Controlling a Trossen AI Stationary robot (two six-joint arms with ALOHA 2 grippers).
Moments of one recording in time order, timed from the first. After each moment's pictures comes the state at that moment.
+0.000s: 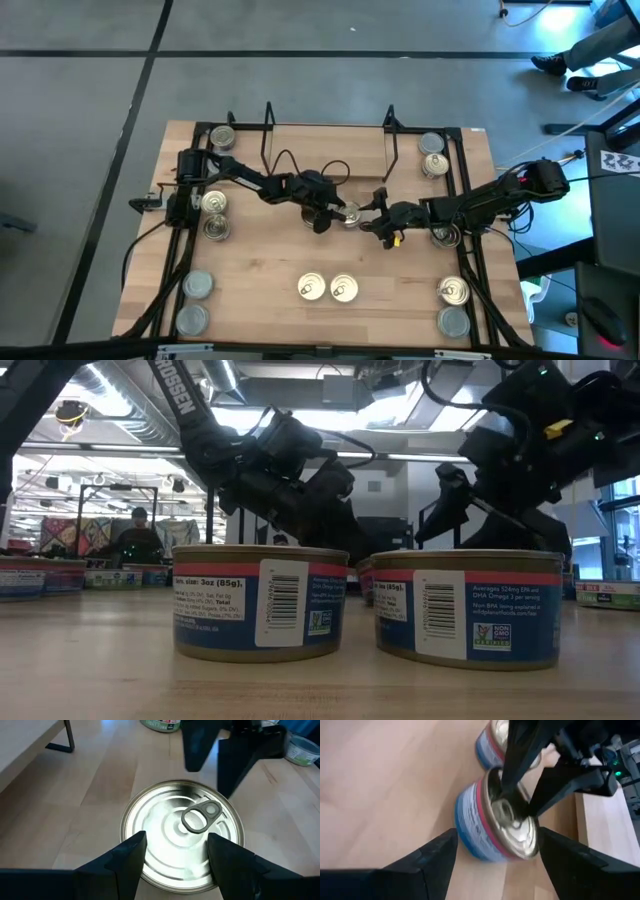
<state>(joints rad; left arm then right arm) 0.18 2.05 0.96 0.51 0.22 -0.12 0.14 1.36 0.42 0.32 0.27 -0.57</state>
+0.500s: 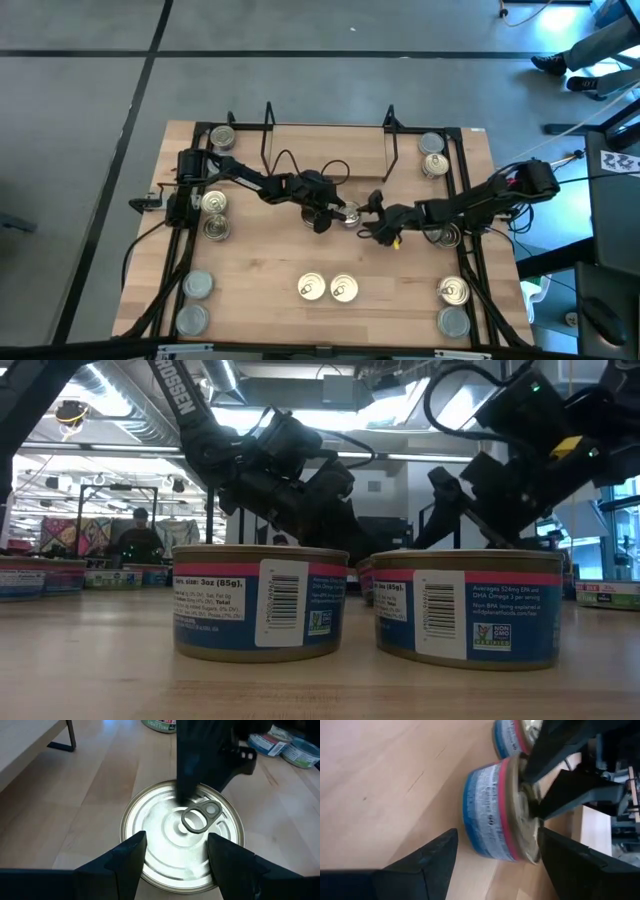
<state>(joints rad) 0.18 2.05 0.96 0.51 0.21 -0.14 0.14 1.47 0.42 0.40 0.32 -0.82</state>
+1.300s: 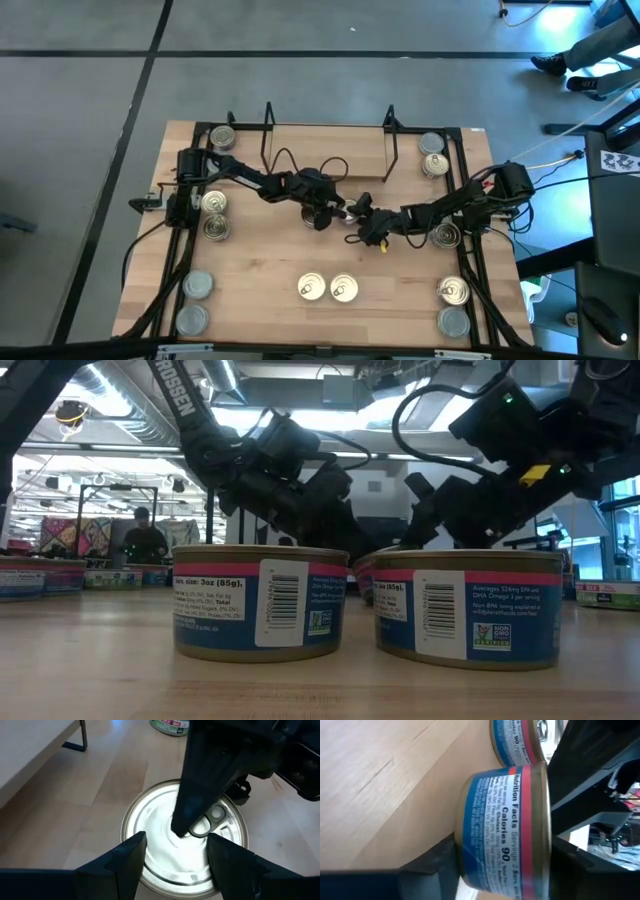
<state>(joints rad) 0.18 2.05 0.95 0.53 0.21 -0.17 0.14 1.67 0.52 0.49 0.47 -0.94</state>
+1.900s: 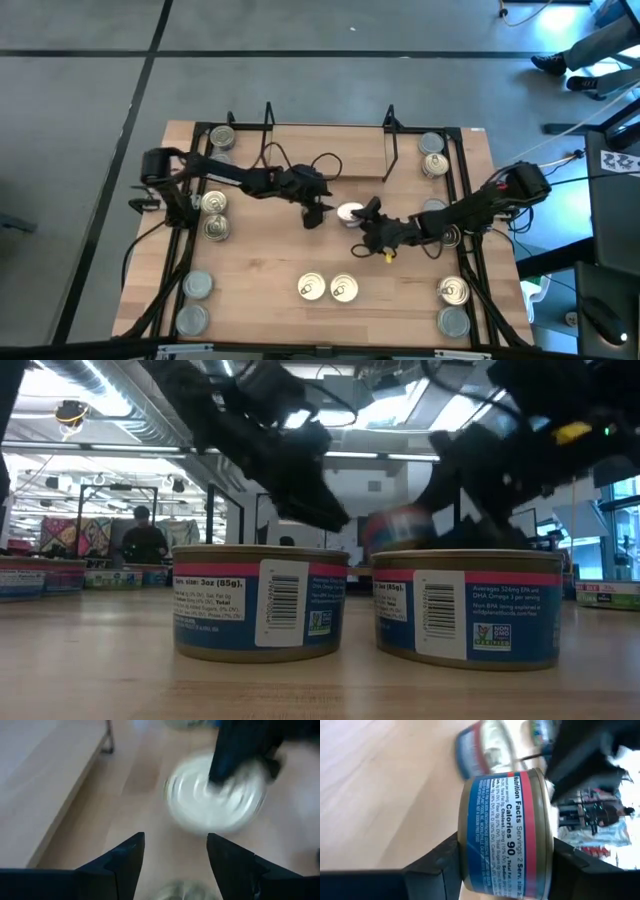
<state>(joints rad) 0.13 1.71 0.95 0.08 0.01 -0.08 0.30 1.52 0.53 0.40 0.66 -0.78</state>
